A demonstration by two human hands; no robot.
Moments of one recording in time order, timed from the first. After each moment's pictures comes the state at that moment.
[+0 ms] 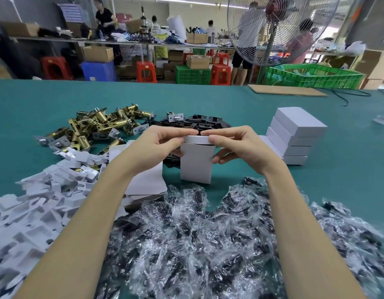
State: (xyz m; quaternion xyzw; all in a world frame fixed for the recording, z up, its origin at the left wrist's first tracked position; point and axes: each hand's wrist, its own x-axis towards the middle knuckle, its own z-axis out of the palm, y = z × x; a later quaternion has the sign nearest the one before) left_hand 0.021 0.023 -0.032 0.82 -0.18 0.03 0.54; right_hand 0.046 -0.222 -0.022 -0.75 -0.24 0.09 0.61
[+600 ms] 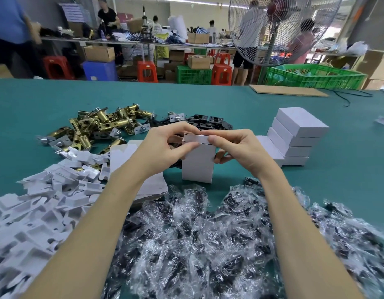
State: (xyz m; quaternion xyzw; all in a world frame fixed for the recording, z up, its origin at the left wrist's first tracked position) left_hand 0.024 0.011 -0.043 0.83 -0.23 0.15 0.49; right_hand 0.045 -0.215 -0.033 -0.76 -0.25 0.02 0.60
